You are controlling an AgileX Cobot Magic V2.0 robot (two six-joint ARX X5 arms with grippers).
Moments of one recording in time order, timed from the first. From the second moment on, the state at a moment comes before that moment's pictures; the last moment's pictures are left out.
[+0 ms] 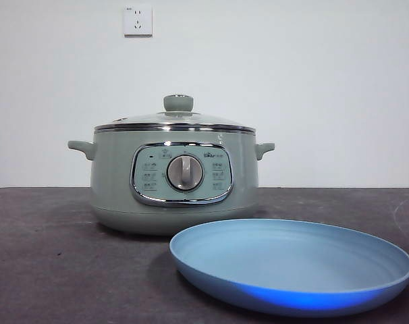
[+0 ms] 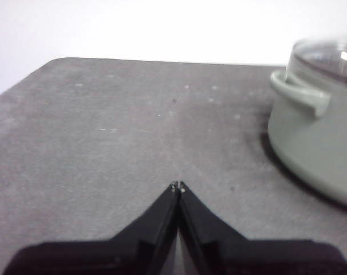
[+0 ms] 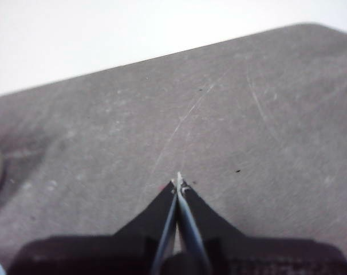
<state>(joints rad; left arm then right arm) 0.08 0.00 0.02 -0.16 0.07 -0.09 -0.07 0.00 0.02 -0.19 0.02 0.21</state>
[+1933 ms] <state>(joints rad) 0.06 0.59 0.98 -0.76 0.78 -0.07 0.13 0.84 1.17 -1.02 -0.65 -0.13</state>
